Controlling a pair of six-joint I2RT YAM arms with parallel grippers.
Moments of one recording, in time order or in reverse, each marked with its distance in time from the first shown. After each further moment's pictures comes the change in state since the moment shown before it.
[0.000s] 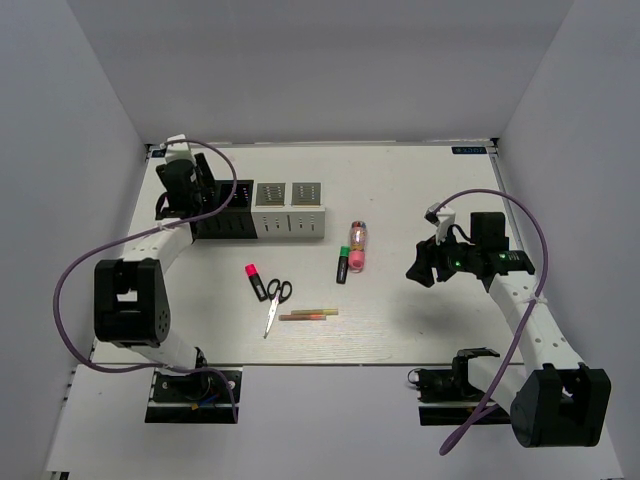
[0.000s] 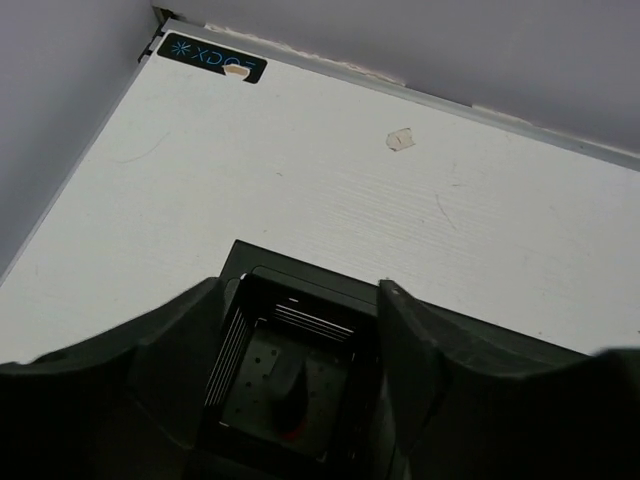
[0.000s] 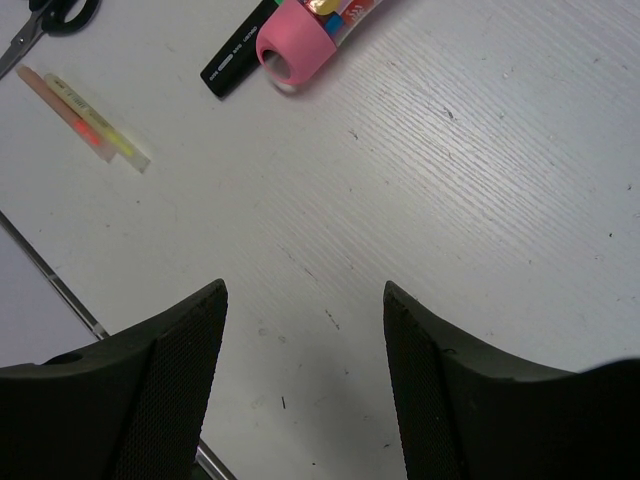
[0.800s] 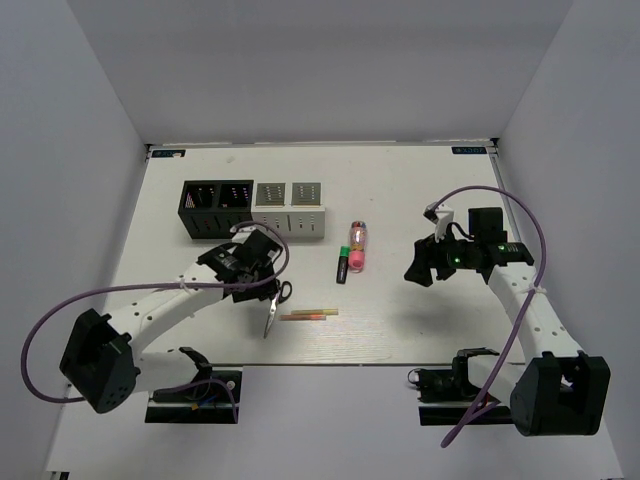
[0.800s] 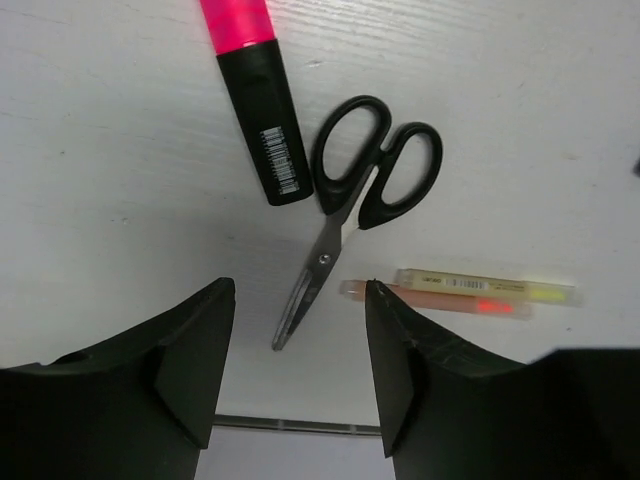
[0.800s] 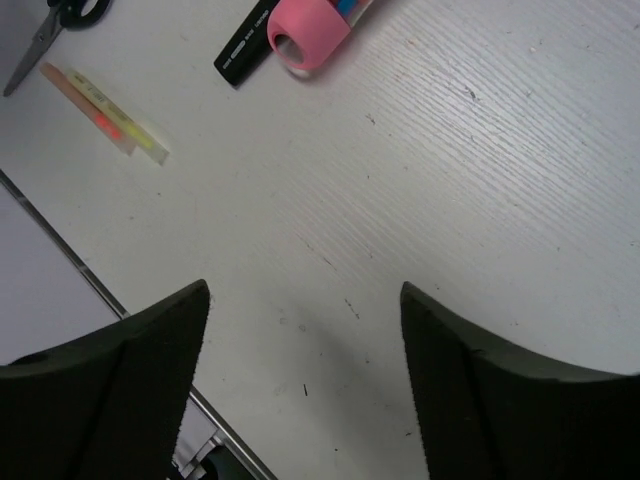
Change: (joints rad) left arm -0.658 -0.362 -0.149 -1.090 0.012 -0.666; right arm 0.001 0.057 0.050 -0.069 -0.011 0.020
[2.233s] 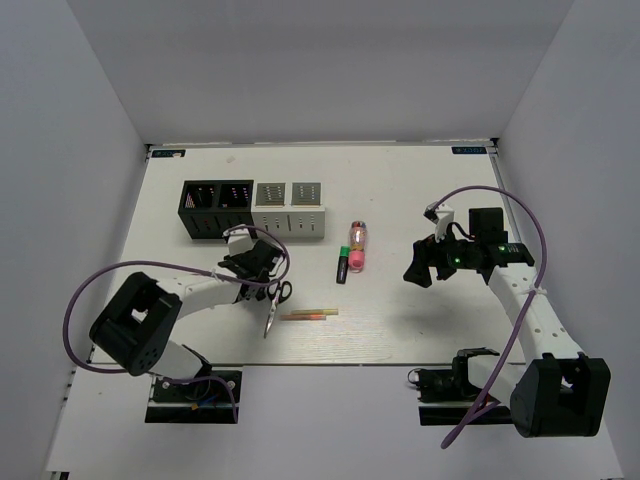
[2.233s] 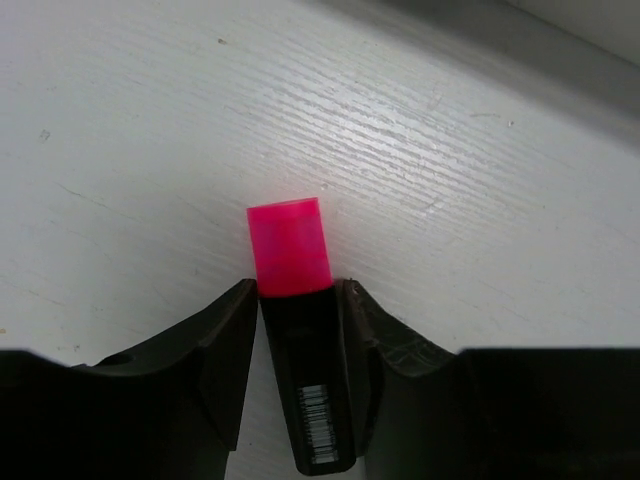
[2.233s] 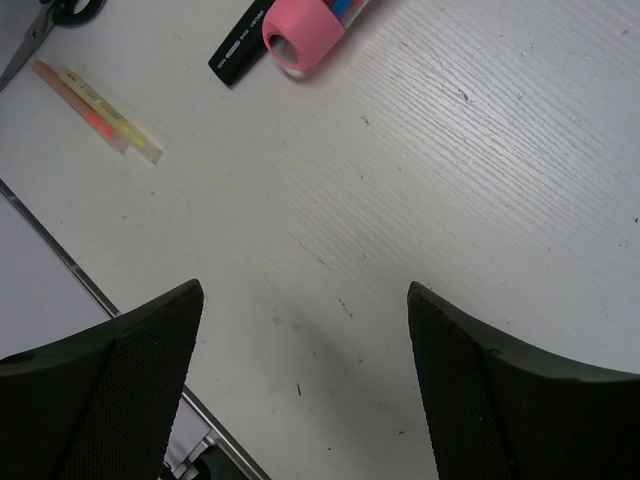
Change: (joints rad) left arm 0.051 0.241 -0.220 0.551 -0.378 -0.043; right arm 0.000 -0.006 -0.001 0.002 0.008 -0.011
